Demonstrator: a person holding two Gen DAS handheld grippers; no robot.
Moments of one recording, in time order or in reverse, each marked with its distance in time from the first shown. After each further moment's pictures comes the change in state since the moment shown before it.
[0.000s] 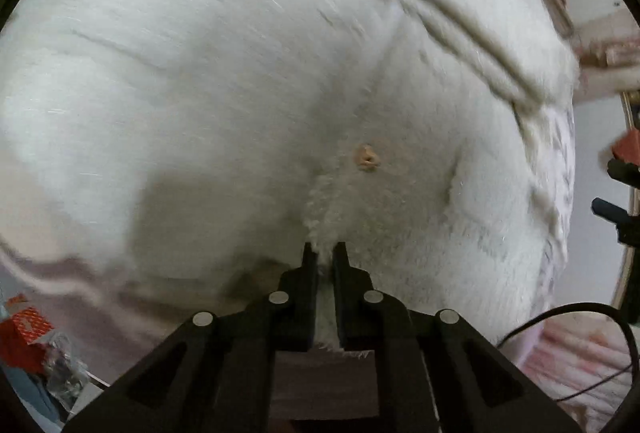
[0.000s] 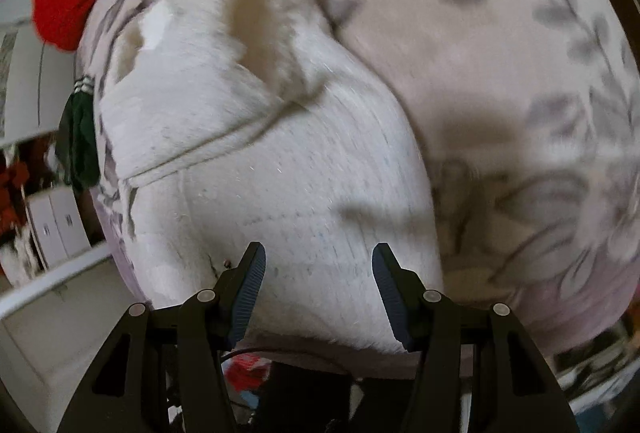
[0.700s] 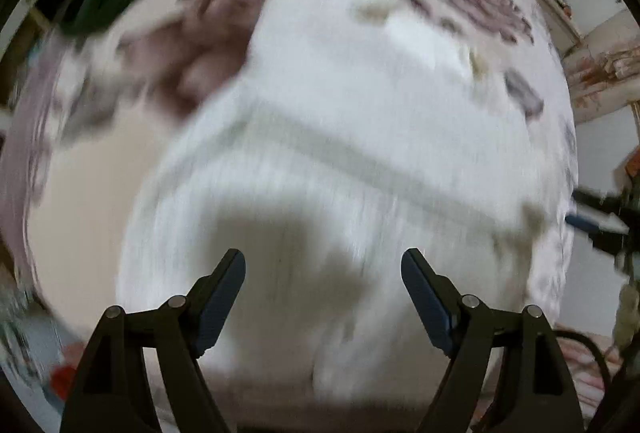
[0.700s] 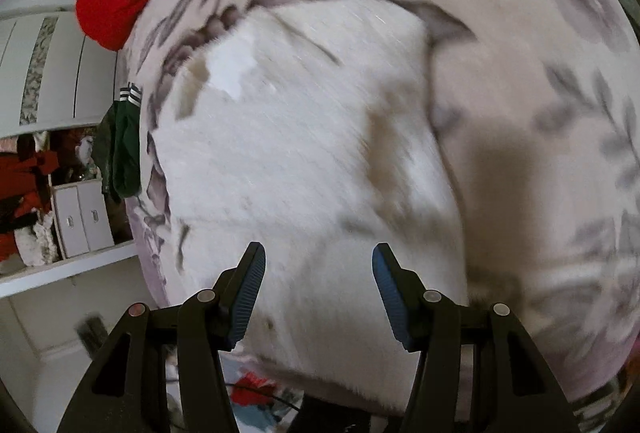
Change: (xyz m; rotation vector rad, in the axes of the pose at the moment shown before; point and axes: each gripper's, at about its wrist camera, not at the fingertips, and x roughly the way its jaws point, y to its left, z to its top) left arm -0.088 -0.022 0.174 0.091 -0.067 0.094; right arm -0.023 0.068 0.090 -0.087 -0.076 0.082
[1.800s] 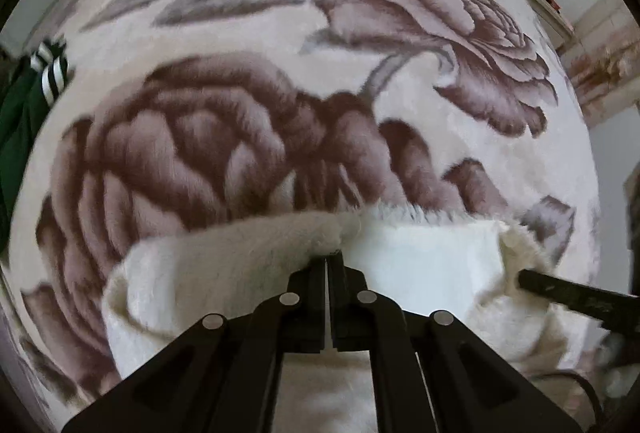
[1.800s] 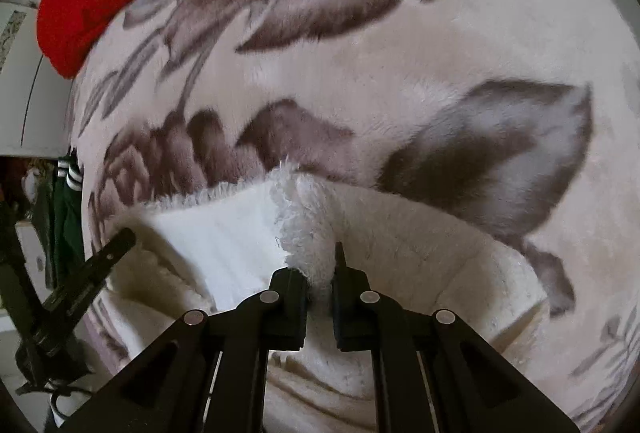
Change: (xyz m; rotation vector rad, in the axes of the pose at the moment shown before) left arm 0.121 -0.077 0.240 0.142 -0.028 -0.017; right arm 0.105 0.066 0.215 -0.050 -0.003 -0.196
